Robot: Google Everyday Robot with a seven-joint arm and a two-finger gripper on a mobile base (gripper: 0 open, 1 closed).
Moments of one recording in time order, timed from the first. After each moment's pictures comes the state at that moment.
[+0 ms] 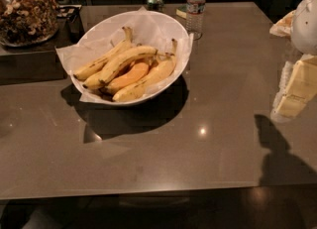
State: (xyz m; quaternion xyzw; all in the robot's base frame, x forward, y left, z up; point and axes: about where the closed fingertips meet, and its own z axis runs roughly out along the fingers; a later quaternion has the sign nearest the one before) arm 0.439 -0.215 0.984 -0.60 0.78 -0.04 0.17
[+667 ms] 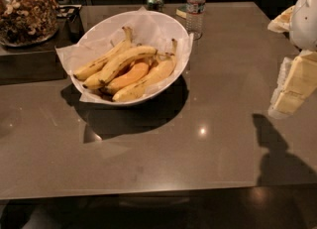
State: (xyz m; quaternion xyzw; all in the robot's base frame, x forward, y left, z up) arm 0.443 -0.210 0.988 -0.60 0.77 -0.04 0.18
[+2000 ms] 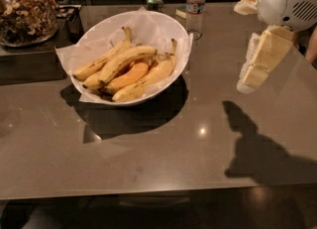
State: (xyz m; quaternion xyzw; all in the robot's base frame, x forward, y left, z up) arm 0.482 -0.159 1.006 -0.64 0.73 0.02 0.24
